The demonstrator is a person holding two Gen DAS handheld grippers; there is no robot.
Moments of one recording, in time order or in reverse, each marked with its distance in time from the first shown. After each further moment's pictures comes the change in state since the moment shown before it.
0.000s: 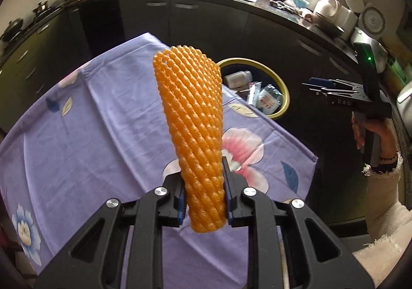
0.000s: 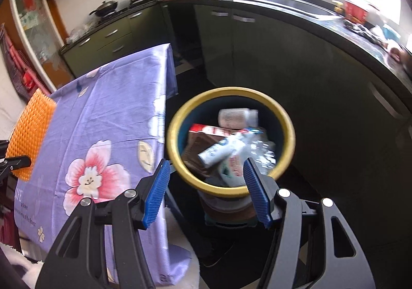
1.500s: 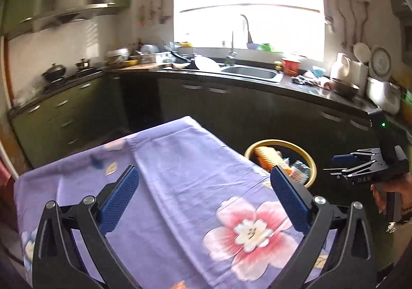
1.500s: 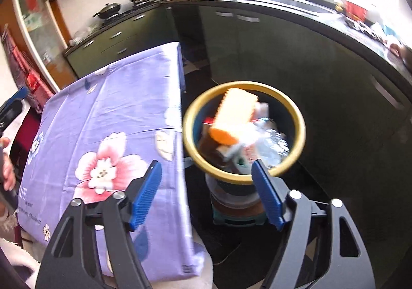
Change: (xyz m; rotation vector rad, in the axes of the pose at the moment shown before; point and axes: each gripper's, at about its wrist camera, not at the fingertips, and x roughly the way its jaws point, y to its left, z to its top) left arm -0.066 0.024 -0.048 -0.092 -0.529 0.250; right arm -0.004 0.066 -0.024 -0.060 -0.024 0.022
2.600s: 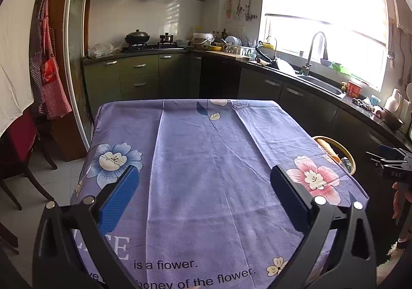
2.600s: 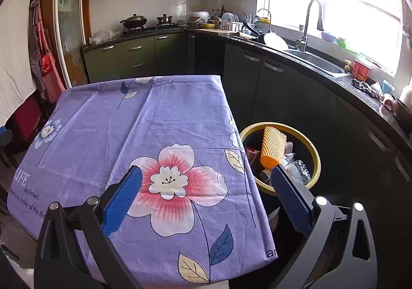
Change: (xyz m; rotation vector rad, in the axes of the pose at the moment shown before) left arm -0.120 0.104 -0.087 -0.257 0.038 0.287; right arm -0.055 0.121 -0.029 -0.148 -0.189 -0.063
